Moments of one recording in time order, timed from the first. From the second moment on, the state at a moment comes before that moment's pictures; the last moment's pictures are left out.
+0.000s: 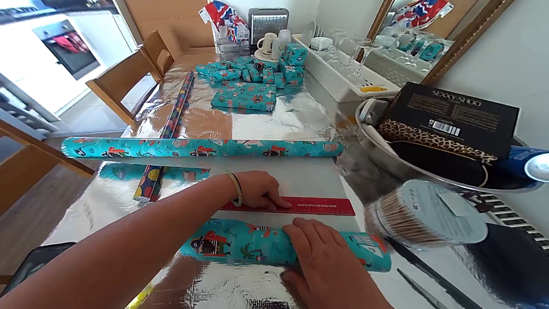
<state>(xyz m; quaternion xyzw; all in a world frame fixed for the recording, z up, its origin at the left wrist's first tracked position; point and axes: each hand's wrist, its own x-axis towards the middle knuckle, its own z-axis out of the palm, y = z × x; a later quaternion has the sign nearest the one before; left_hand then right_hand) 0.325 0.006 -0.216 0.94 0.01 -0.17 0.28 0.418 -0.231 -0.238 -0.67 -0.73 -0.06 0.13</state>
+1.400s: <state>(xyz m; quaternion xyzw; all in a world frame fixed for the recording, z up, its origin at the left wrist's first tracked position) 0.327 0.009 -0.219 0.94 0.01 -0.18 0.28 0.524 -0.340 -0.229 -0.79 -0.53 -0.09 0.28</state>
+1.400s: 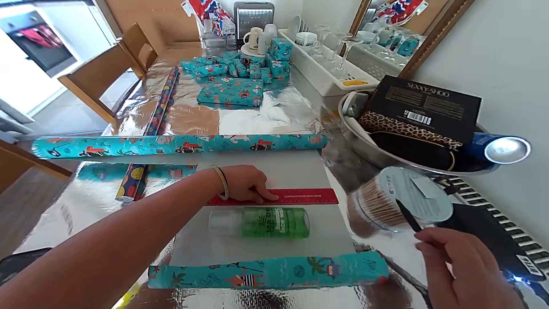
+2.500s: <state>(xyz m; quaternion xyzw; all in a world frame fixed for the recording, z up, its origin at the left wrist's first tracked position) 0.325 0.012 -0.223 0.95 -0.04 -0.15 0.26 0.529 -0.234 -0.245 -0.69 -0.65 -0.02 0.33</state>
